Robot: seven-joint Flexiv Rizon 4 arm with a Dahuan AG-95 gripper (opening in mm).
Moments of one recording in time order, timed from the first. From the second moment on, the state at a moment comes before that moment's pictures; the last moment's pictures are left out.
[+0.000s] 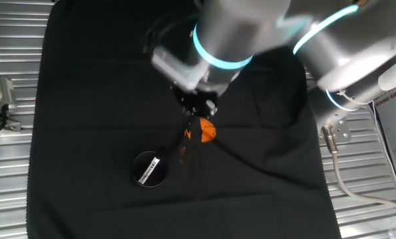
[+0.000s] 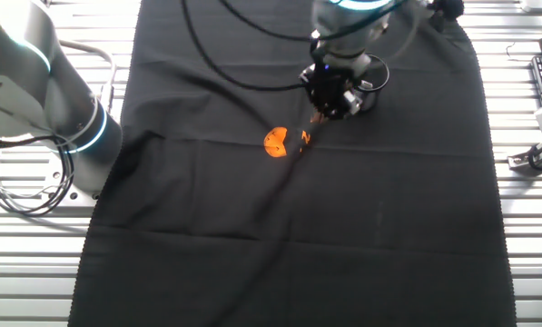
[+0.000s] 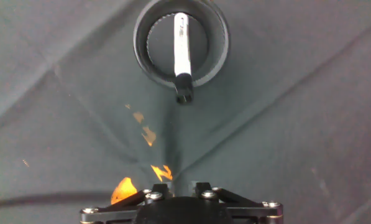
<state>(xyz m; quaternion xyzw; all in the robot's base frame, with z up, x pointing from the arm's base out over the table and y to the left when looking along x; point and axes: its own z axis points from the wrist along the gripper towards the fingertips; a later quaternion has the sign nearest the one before) 0.456 0.021 0.138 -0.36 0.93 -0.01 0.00</state>
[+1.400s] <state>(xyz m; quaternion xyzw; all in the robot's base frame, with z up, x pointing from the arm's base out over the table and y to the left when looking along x) 0.453 0.010 0.143 -0.36 0.93 -0.01 0.02</state>
